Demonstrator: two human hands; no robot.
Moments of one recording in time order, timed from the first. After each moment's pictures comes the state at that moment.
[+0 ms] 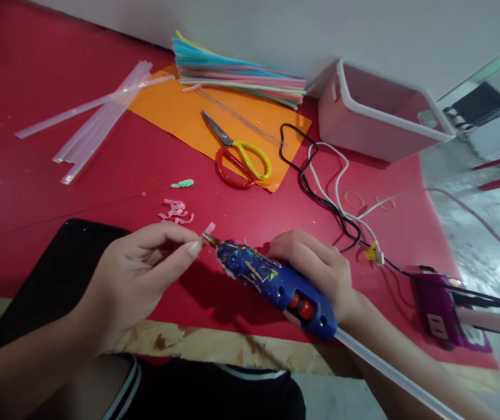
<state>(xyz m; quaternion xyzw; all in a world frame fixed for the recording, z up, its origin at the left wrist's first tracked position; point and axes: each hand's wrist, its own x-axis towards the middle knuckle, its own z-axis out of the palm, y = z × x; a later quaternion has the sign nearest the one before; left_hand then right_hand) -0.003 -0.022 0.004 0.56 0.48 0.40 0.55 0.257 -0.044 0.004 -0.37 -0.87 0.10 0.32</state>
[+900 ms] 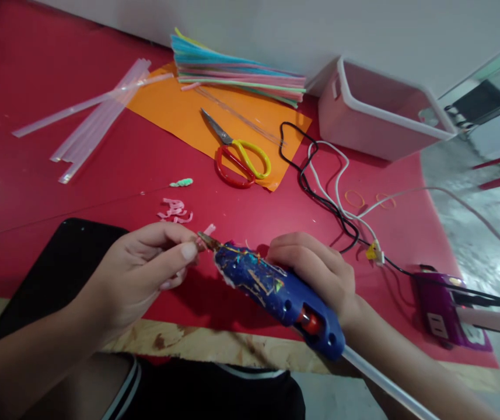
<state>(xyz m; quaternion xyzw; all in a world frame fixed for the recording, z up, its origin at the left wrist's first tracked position) -0.002 -0.018 0.004 0.42 0.39 0.41 0.71 0.254 -0.052 0.000 -0.40 -0.84 0.09 0.35</state>
